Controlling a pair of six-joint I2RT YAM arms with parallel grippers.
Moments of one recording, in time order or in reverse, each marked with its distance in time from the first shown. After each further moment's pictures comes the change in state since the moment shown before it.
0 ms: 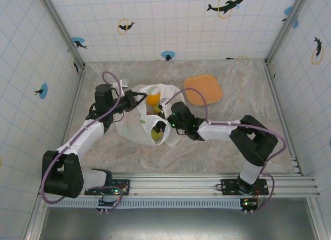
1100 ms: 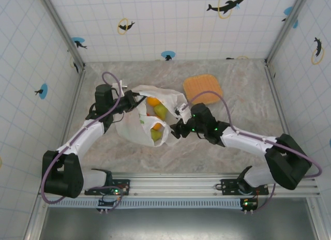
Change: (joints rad) left arm 0.000 0.000 0.000 -0.017 -0.011 0.000; right arm -0.103 -0.348 -0.172 -0.250 -0.028 -0.161
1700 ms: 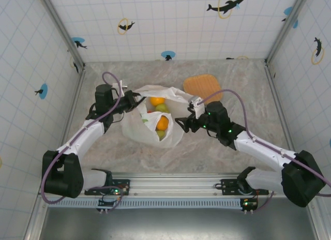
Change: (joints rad) left arm 0.000 0.000 0.000 -0.001 0.000 0.000; right arm -0.093 -0.169 -0.046 -0.001 0.000 0.007
